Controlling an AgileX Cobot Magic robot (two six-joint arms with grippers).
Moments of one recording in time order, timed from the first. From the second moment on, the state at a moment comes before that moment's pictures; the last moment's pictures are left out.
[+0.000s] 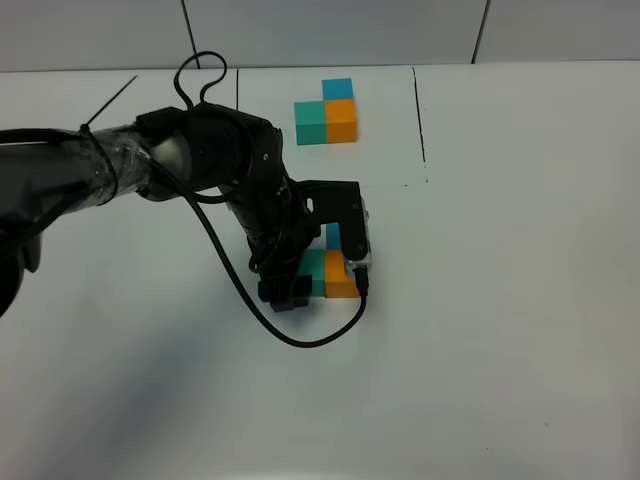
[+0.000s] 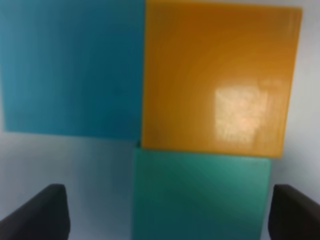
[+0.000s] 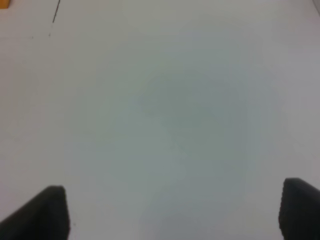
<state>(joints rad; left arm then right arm) -0.59 2.14 -1.43 -0.11 0.68 1.00 0.00 0.05 -0.50 -0.03 1.06 0.01</state>
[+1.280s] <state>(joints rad) -0.05 1.62 -1.43 -0.06 0.74 0.45 0.00 0.05 -0.50 -0.03 1.06 0.01</state>
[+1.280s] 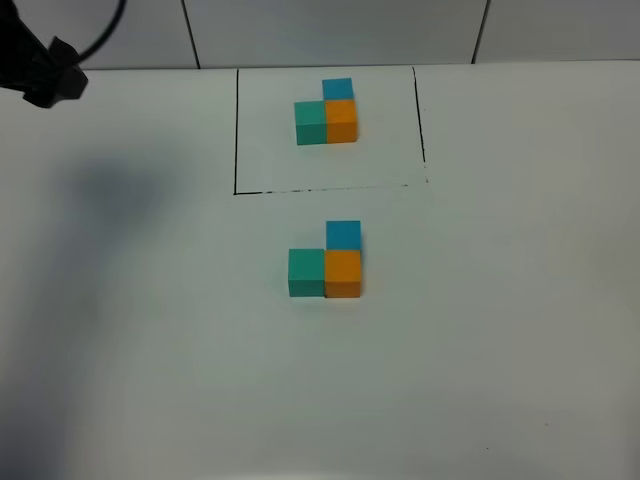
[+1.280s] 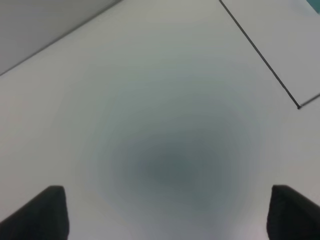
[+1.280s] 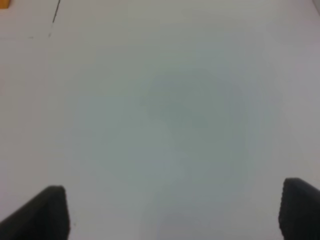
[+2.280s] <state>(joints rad) -0.02 0.88 -1.31 0.03 1.02 0.07 0.00 0.05 -0.50 -0.03 1.06 0.01</state>
